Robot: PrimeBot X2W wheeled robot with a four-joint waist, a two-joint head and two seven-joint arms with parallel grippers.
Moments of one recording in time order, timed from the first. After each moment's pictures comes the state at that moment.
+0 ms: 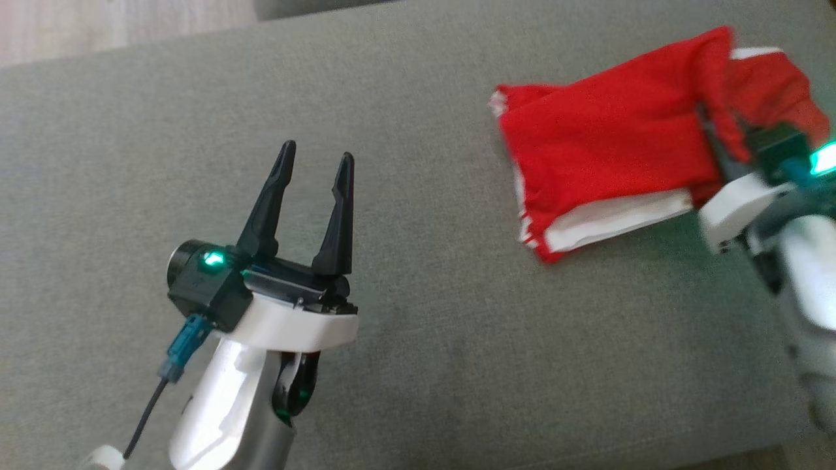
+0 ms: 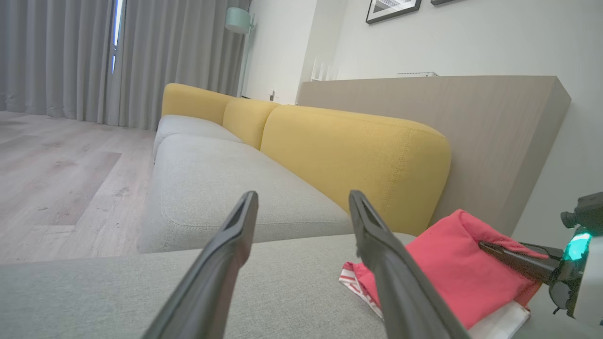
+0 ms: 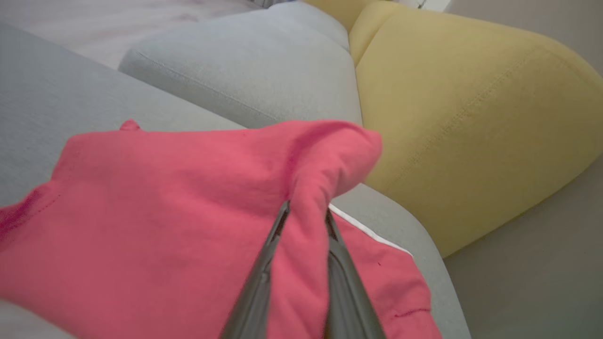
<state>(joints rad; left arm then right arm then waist) -0.31 0.04 -0.33 0.13 -0.30 -0.11 -0.26 -0.63 -0.34 0.22 0.69 -0.11 0.13 -0.16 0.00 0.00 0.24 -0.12</state>
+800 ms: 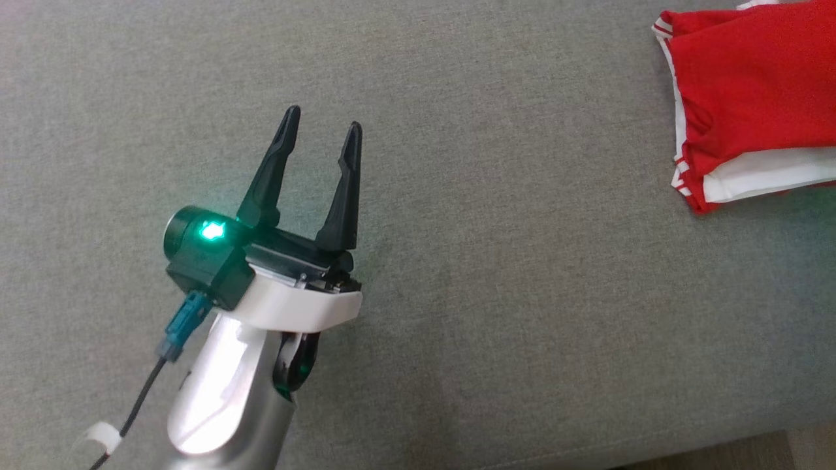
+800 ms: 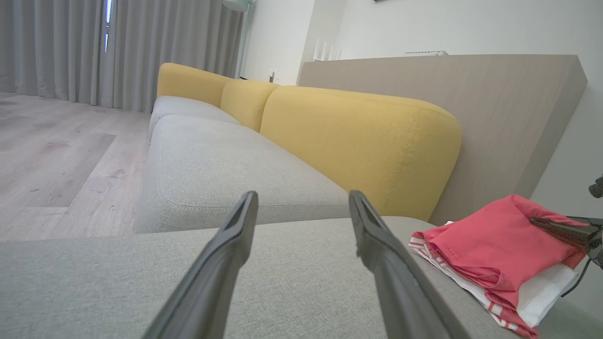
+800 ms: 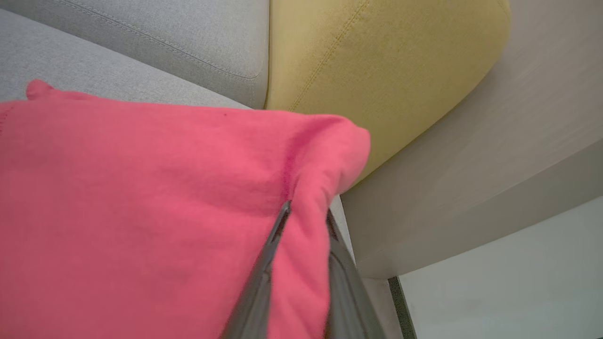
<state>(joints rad) -0.38 0.04 -0.33 0.12 -0.27 -0.12 -0.26 -0.66 -0.53 -0.02 0.68 -0.11 0.13 -0.02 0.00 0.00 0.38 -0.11</state>
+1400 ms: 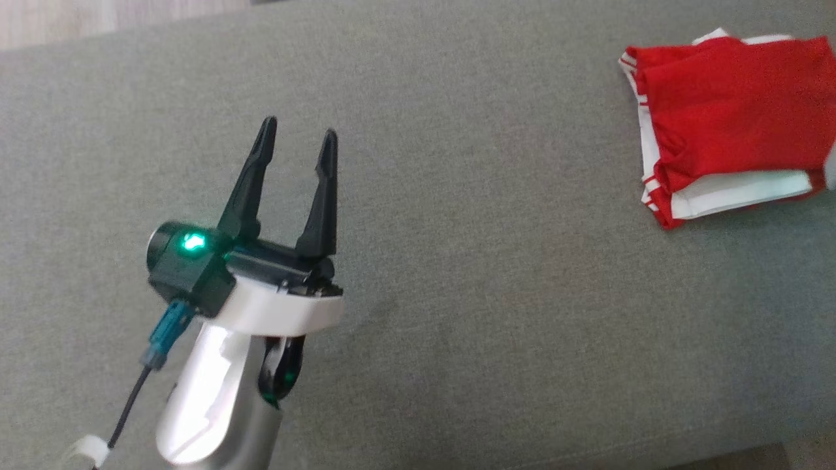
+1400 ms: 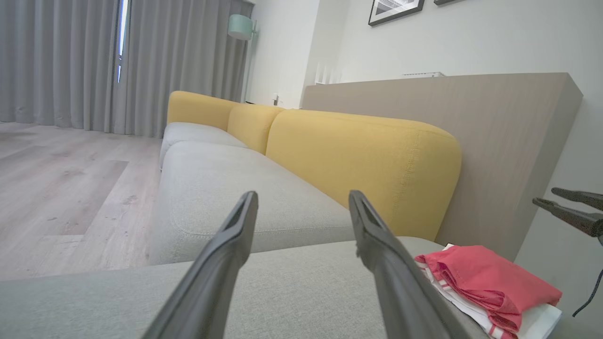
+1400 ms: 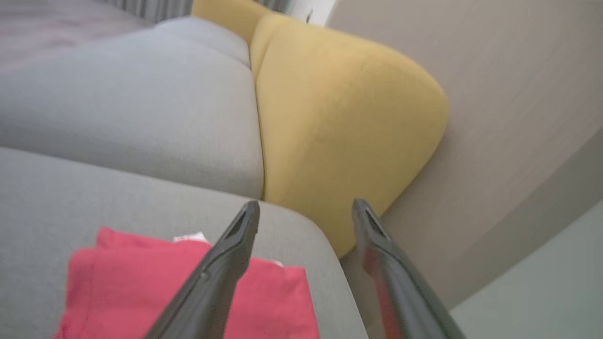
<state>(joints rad) -0.36 0.04 -0.28 0.13 -0.27 -0.12 -0.26 -0.64 -0.38 -0.14 0.53 -0.16 0.13 -0.04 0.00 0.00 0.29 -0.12</state>
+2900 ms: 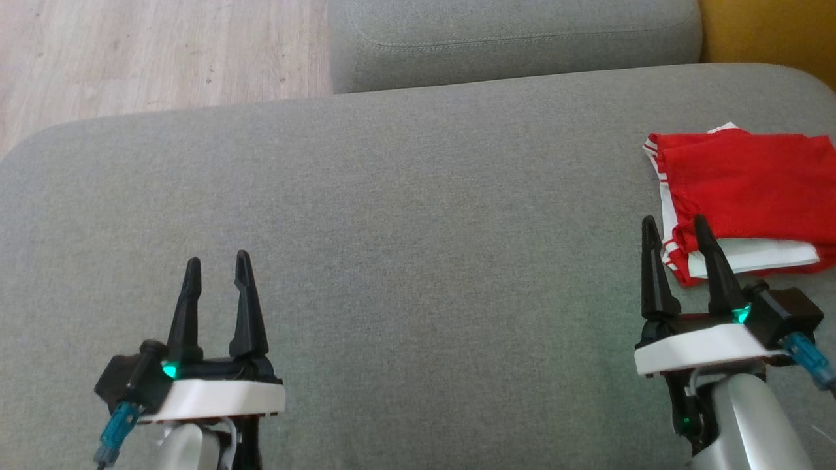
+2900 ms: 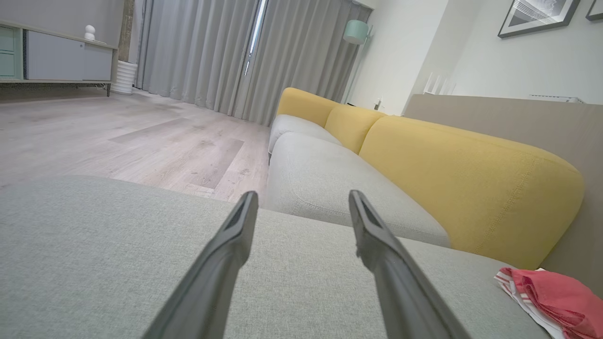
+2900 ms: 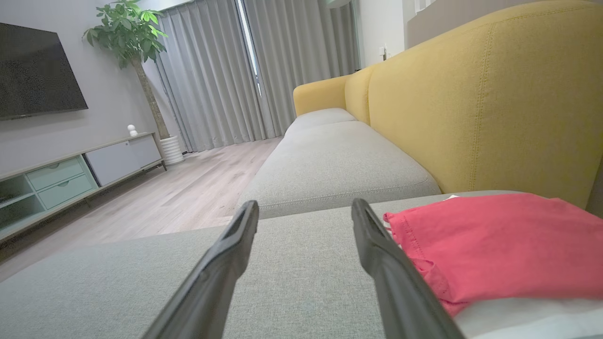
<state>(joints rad) -0.07 0.04 -0.11 0.18 -0.39 -0.09 -0.26 -0.13 -0.05 0.03 0.26 0.21 0.13 -0.25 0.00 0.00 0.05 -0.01</state>
